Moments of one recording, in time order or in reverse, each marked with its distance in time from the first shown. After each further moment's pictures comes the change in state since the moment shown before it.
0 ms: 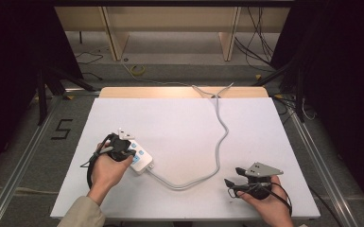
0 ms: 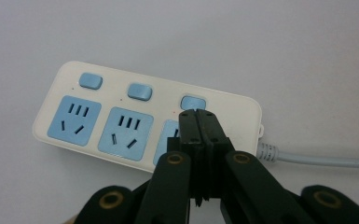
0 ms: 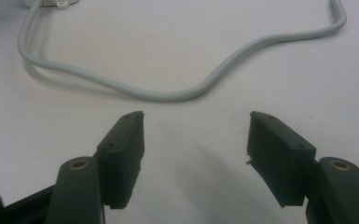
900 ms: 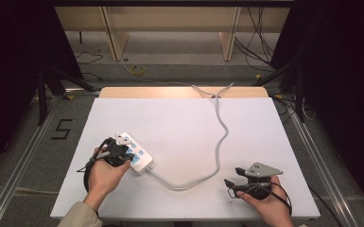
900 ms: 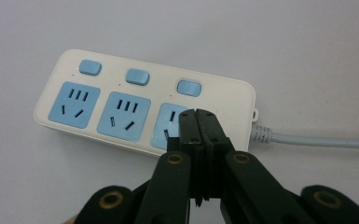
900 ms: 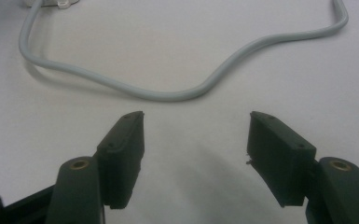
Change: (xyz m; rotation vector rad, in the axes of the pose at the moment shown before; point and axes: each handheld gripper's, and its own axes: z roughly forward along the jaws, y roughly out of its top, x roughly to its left) left arm -0.002 -0.012 -0.009 -0.011 0.003 0.008; right arm 0.000 0.000 0.000 0.002 0.002 -0.001
